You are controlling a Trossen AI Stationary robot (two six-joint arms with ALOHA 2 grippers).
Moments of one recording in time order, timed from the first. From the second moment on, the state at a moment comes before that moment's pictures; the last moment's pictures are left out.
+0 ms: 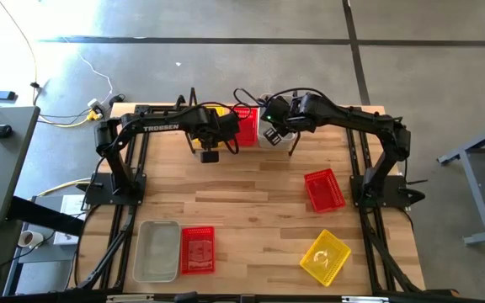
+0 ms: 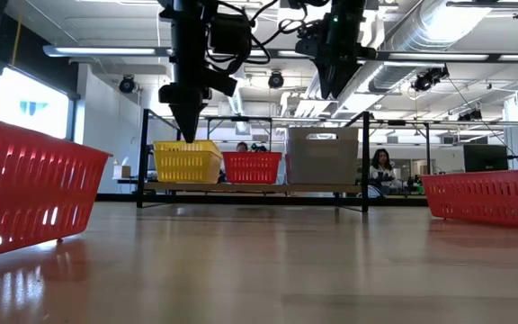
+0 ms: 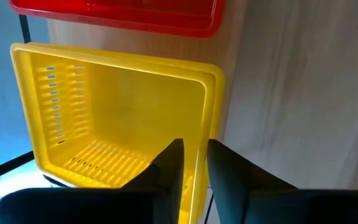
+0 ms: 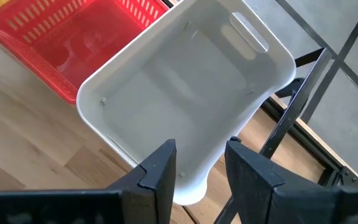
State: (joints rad) left arm 0.44 1.79 1.48 -1.14 -0.35 0.26; right arm -0.28 1.73 1.72 -1.24 0.46 0.46
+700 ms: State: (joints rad) left arm 0.42 1.74 1.70 -1.29 -0.22 0.21; right arm -0.08 1.73 1.72 -1.51 0.39 0.66
